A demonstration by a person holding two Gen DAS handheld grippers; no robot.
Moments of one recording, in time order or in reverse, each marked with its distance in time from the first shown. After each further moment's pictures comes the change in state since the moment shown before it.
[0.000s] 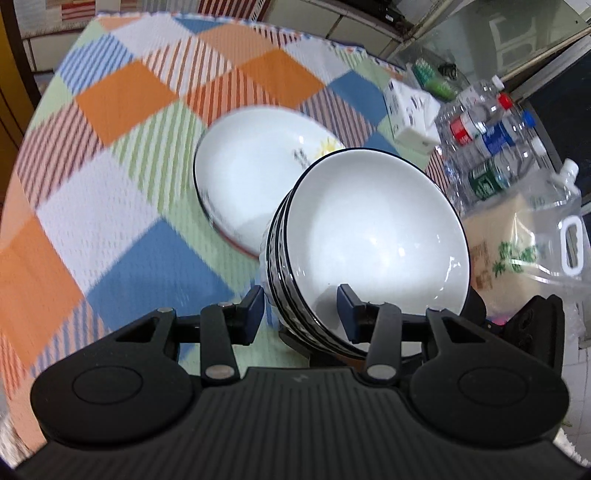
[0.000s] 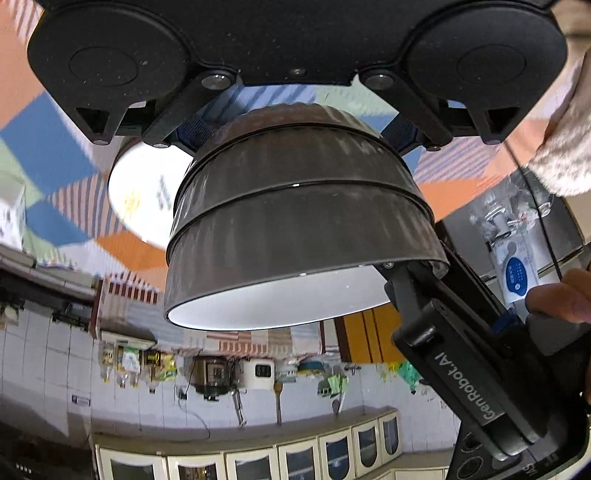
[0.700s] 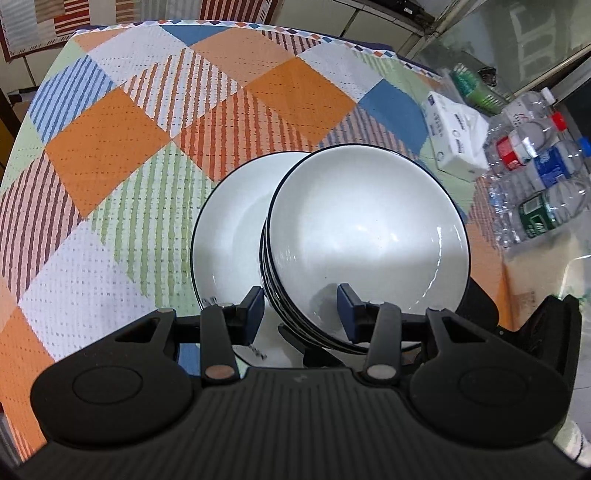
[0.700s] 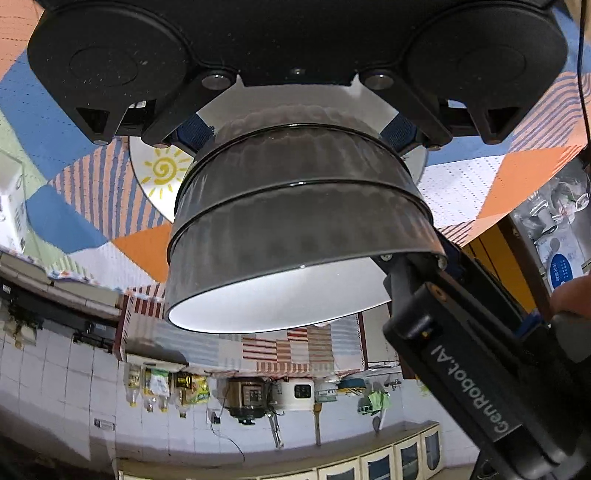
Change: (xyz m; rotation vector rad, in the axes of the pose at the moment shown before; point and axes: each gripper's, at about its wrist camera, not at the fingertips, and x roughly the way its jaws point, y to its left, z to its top) left arm 0.077 0.012 0.083 0.028 0.031 0.074; right arm 0.085 -0.059 0.024 0.061 0.076 -0.088
